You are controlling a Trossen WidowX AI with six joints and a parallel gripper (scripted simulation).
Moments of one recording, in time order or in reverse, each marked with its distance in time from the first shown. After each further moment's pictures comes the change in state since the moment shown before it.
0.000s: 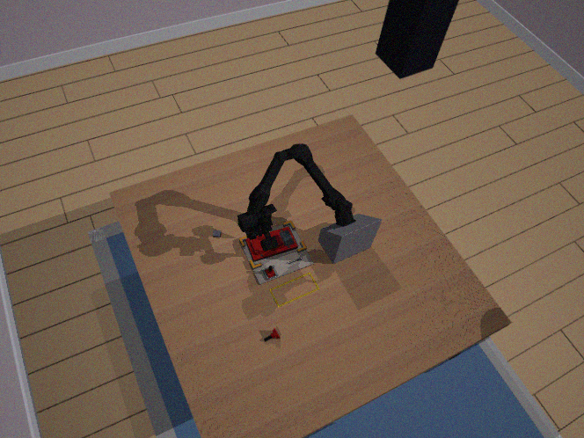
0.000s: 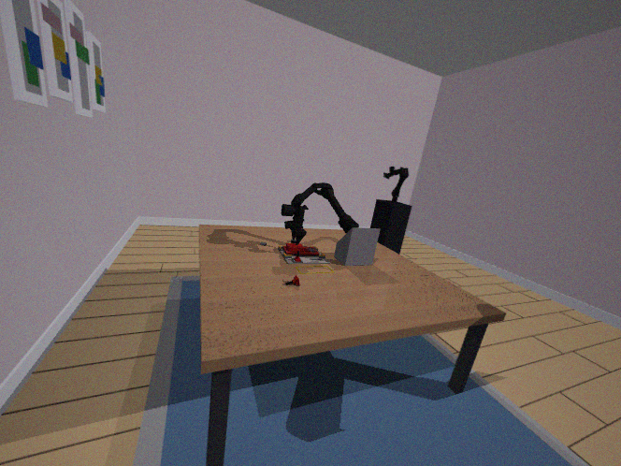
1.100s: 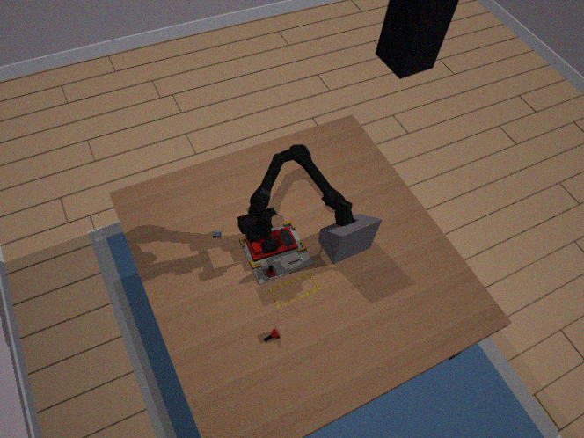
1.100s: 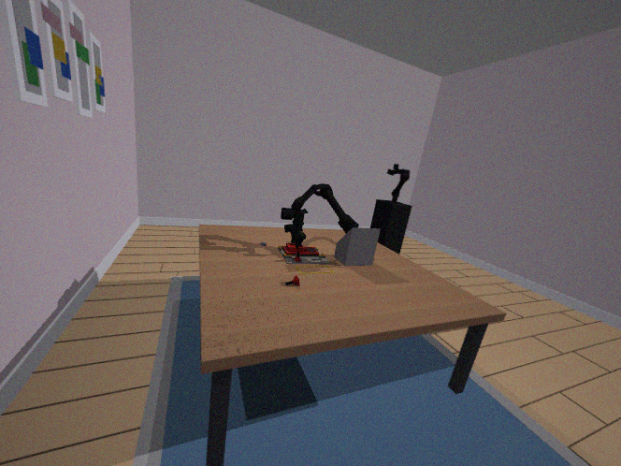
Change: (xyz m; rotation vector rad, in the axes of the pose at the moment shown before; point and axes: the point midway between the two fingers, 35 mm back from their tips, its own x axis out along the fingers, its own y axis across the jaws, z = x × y) arm 0.021 0.000 -0.002 -0.002 0.003 -0.003
